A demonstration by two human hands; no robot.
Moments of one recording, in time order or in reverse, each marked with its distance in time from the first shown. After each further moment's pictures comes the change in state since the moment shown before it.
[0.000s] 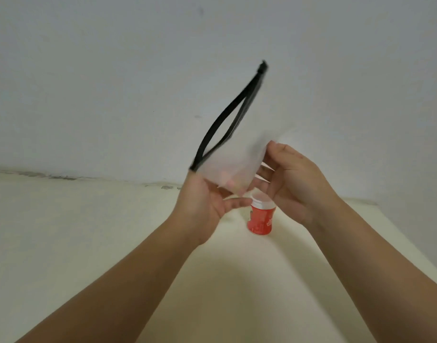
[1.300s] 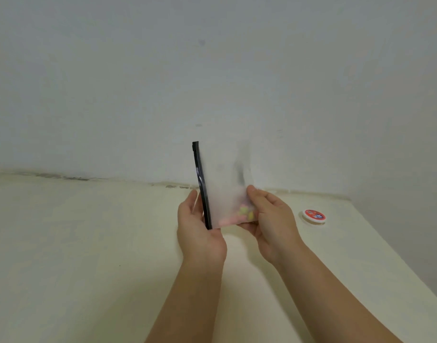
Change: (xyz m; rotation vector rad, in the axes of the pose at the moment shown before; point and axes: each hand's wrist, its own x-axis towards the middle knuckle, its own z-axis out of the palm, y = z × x) left_hand -0.061 -0.045 0.000 -0.624 0.486 0.045; right_hand -0.077 0.051 0.010 -0.121 0.280 0.028
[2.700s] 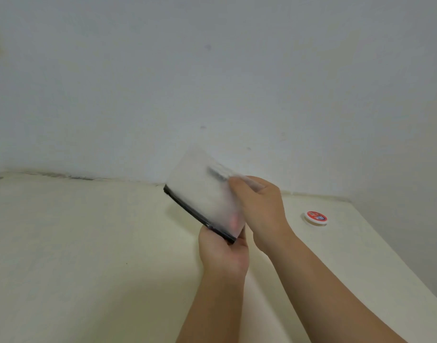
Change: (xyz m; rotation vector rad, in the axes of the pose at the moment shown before) left_hand -0.020 -0.025 0.000 -0.202 0.067 -0.206; right_hand -0.018 -0.025 0.042 -0.316 0.006 -0.194
